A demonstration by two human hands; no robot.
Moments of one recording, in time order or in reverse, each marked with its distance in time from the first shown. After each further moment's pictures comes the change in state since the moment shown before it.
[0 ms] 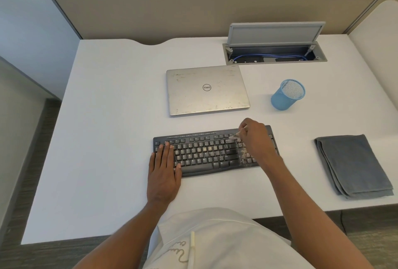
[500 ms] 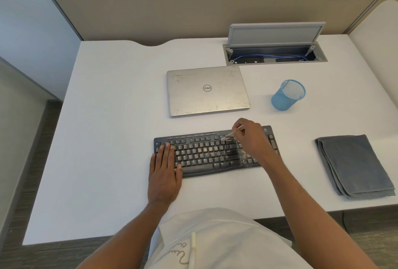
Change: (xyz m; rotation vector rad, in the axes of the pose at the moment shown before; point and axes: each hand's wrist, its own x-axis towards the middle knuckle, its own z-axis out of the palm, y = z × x) left_hand -0.001 0.000 0.000 0.008 0.007 0.005; right_hand -0.001 0.000 0.002 0.176 -0.089 -0.104
